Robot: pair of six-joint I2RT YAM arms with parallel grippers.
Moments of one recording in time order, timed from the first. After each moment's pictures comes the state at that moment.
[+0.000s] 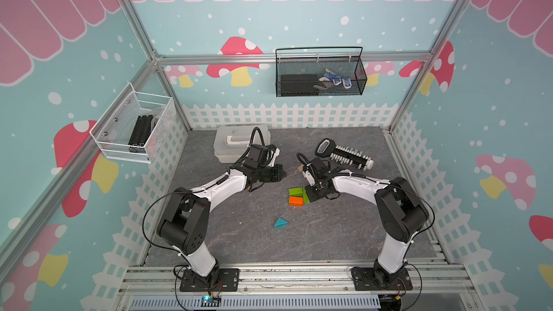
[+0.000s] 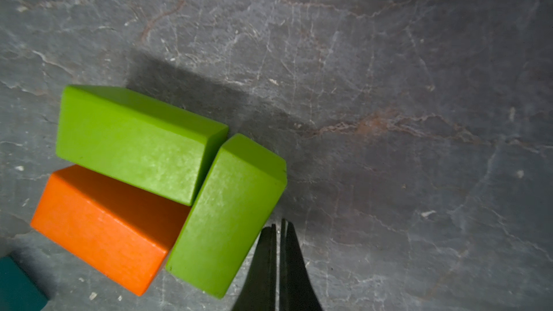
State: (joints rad) left arm -0.45 1.68 1.11 -0.23 0.45 -0.44; right arm 0.60 1.82 1.16 -0.59 -0.01 0.14
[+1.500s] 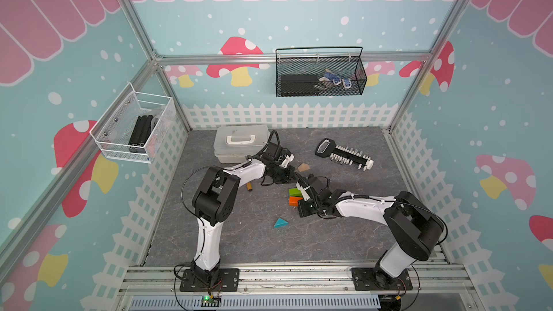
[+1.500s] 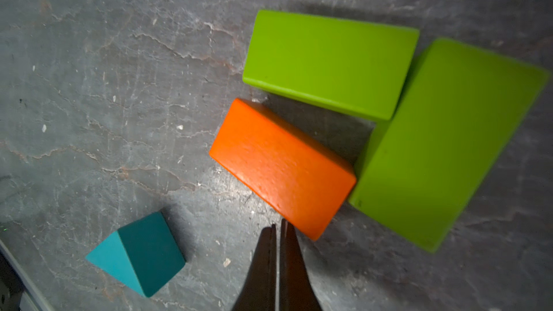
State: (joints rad) left arm -0.47 2.07 1.41 -0.37 0.64 -0.40; right arm 0.77 1.65 0.85 -0.19 -0.13 0.47
